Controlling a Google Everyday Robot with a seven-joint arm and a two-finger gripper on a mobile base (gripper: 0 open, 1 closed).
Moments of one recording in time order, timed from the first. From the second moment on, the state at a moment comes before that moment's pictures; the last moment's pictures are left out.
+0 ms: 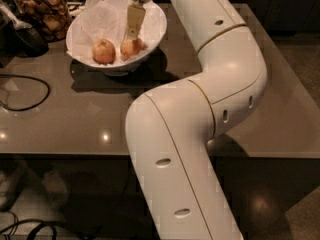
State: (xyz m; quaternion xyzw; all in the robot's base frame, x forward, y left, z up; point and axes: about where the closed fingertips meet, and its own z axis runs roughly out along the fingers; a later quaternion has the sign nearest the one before) arm 0.755 0.059 0.960 -0.68 0.71 -0.02 0.21
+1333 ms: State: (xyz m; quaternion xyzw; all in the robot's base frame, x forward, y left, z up) arm 0.762 0.065 0.928 -0.69 0.70 -0.01 0.18
